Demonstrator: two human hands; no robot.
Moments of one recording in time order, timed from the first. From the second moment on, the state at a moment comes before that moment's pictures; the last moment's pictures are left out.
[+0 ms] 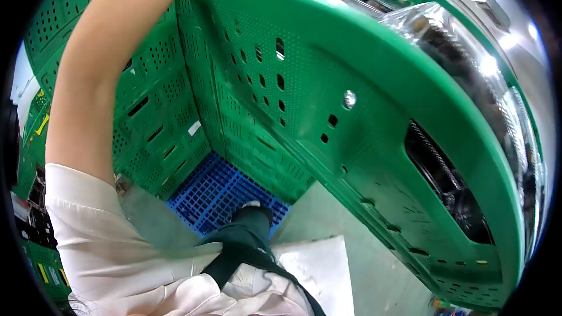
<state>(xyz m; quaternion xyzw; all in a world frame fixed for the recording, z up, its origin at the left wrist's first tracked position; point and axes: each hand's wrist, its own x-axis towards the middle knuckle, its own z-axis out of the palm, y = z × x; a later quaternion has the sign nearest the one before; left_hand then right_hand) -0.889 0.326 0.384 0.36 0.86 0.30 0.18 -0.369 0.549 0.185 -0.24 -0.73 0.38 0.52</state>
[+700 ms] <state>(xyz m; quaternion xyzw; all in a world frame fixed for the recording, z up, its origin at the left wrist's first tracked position) -1.074 0.263 0.302 0.53 0.80 0.13 -0.23 -0.761 0.709 0.238 -0.16 -0.70 0.57 0.40</state>
